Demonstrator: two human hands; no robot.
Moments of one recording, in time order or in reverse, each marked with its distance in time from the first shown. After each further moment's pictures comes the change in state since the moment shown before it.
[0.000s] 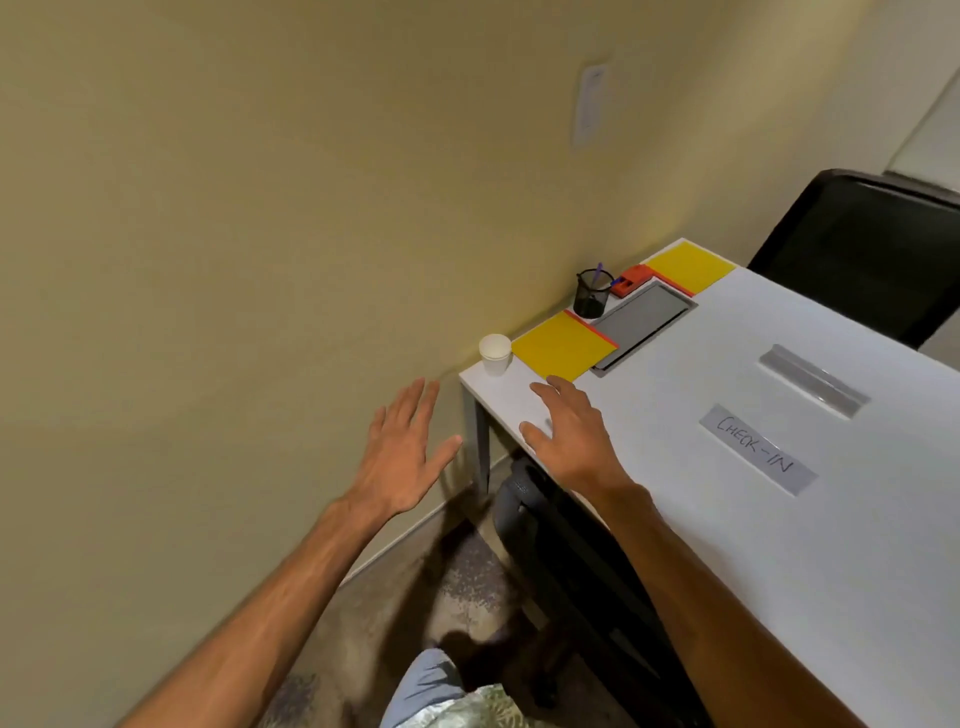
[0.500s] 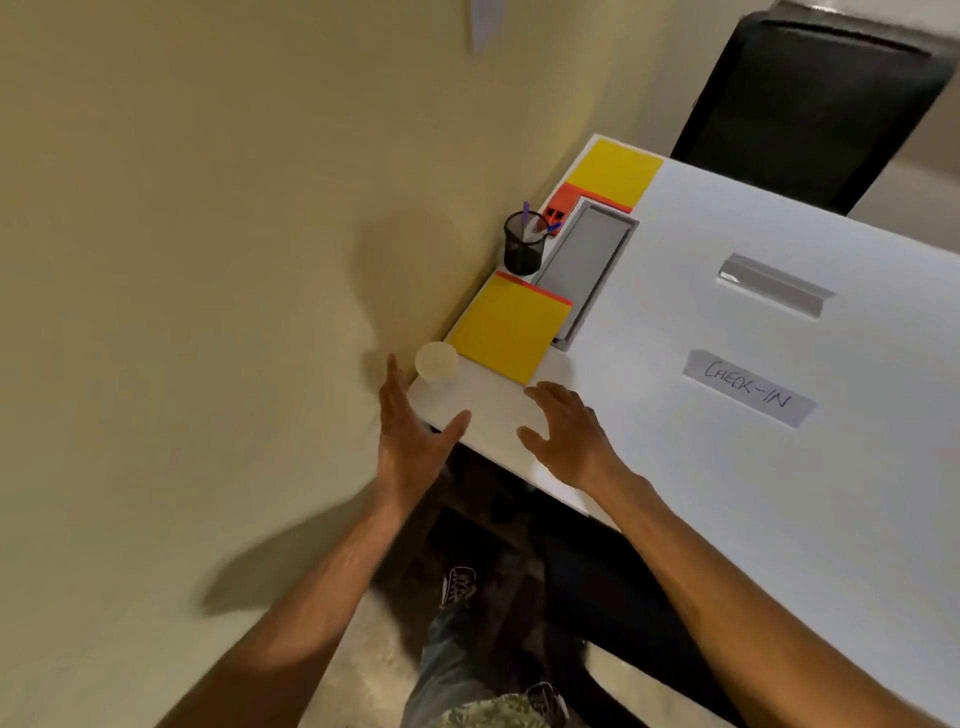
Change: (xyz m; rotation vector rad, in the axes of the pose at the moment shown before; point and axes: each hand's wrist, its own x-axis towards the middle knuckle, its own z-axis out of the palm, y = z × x) left_hand 0.226 -0.037 0.106 -0.613 -0.075 -0.147; right_hand 0.136 0.066 0.049 -0.002 -0.128 0.391
